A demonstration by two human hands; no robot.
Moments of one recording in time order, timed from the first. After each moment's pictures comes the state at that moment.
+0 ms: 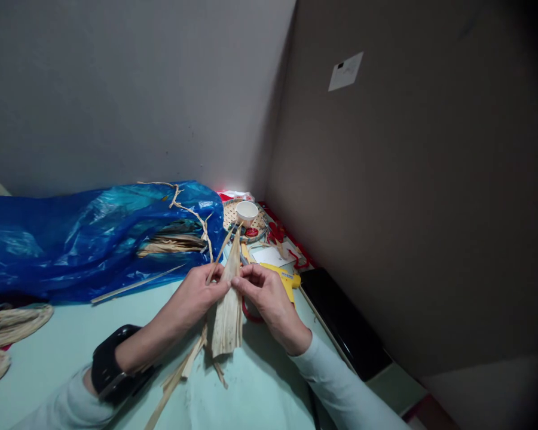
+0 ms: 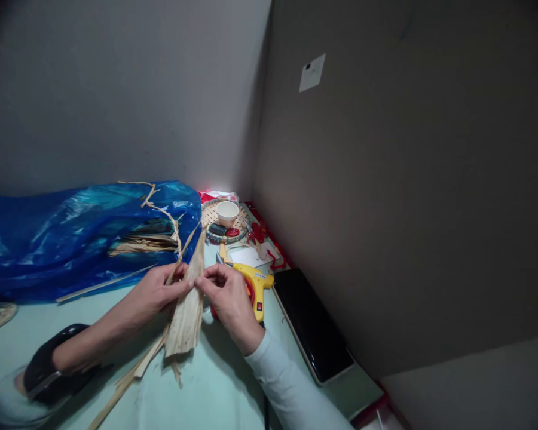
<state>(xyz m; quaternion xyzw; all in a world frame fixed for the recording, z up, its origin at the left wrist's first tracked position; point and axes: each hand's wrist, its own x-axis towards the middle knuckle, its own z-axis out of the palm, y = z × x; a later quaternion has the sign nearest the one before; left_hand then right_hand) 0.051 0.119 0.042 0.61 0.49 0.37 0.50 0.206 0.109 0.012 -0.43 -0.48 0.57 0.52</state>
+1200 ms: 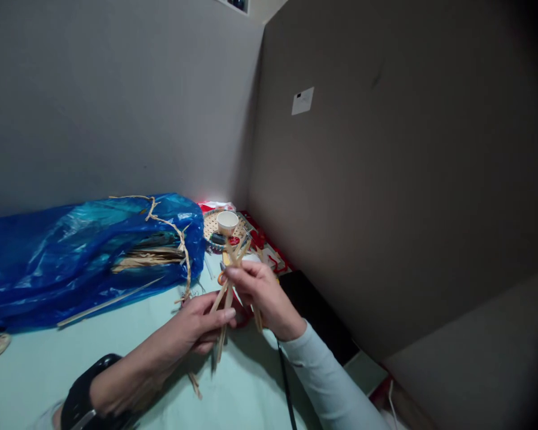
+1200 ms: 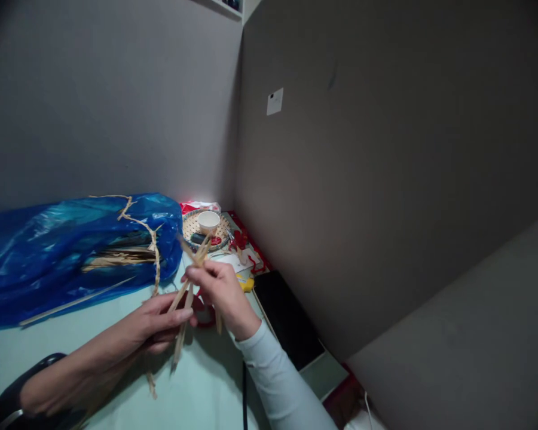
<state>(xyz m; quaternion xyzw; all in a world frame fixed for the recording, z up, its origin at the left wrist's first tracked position) 0.073 0.089 0.038 0.48 0.38 0.29 0.74 0.235 0.102 0.046 -0.39 -0.53 0.57 0.49</state>
